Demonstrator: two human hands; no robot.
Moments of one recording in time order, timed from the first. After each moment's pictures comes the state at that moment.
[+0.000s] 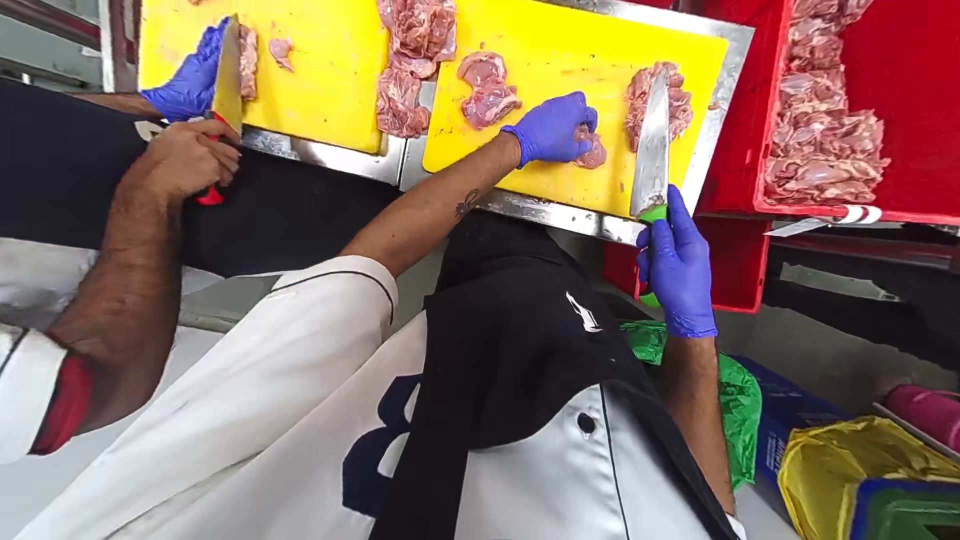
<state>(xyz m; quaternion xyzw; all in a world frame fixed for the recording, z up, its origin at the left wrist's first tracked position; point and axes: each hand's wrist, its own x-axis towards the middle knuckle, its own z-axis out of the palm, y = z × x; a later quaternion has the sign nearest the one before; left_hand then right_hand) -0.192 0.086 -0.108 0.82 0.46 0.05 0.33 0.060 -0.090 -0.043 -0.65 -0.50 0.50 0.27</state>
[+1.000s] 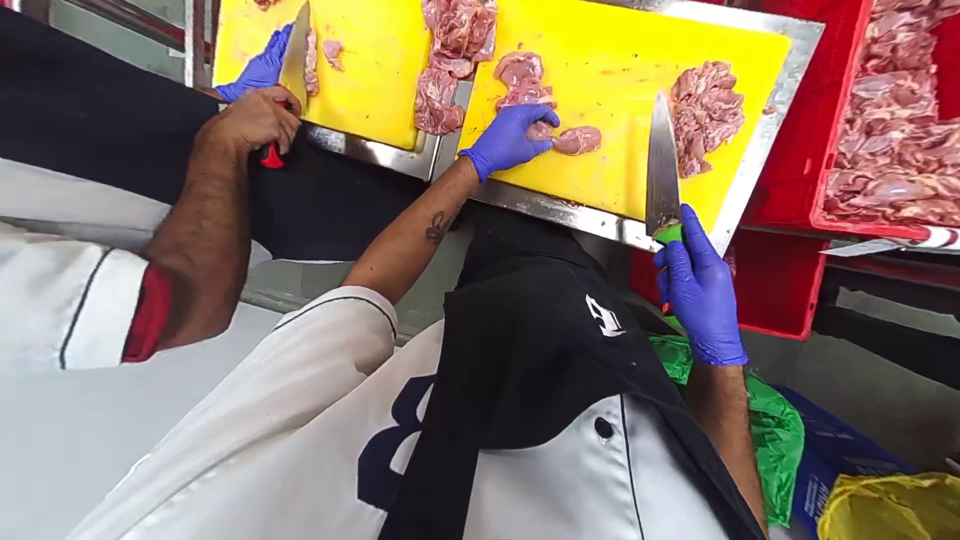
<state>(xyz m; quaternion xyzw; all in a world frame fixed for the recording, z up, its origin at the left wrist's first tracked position) -0.291 0.033 -0.107 0.73 0.56 0.17 0.37 0.063 -0.104 -0.058 -0.62 -0.56 0.50 0.23</state>
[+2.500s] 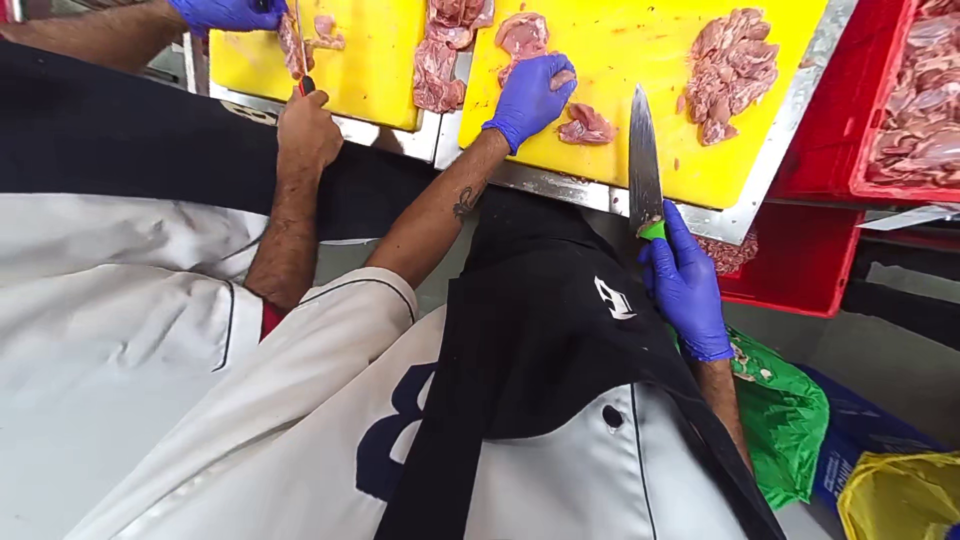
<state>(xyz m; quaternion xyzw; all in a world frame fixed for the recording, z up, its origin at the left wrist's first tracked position) -0.263 0.050 -0.110 0.70 0.64 0.16 0.28 0.044 -0.140 -0.070 -0.60 -0.56 0.53 0.23</state>
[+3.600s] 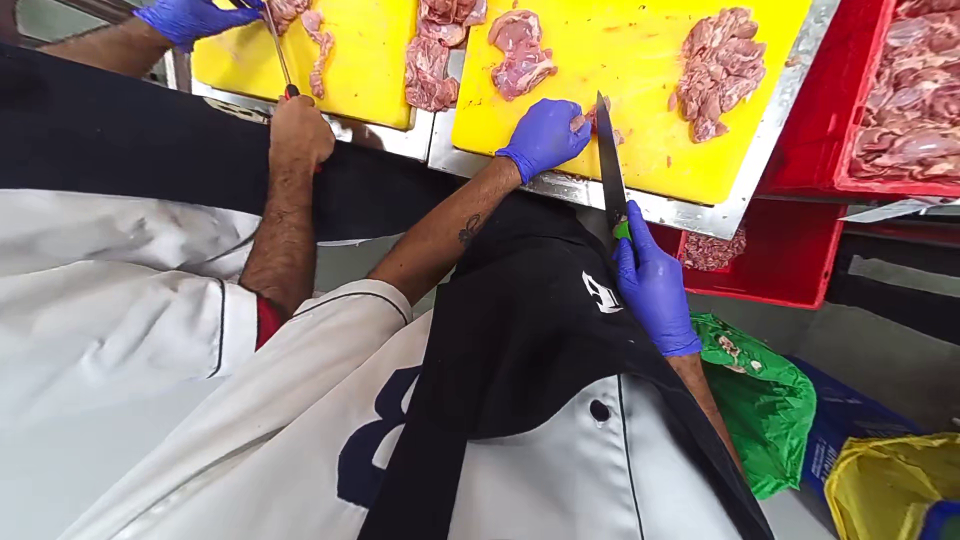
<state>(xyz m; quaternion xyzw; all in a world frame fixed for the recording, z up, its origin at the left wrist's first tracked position) -0.223 0.012 -0.106 0.73 0.62 0.06 0.30 0.011 -0.150 -0.064 -0.62 -0.70 0.34 0.11</state>
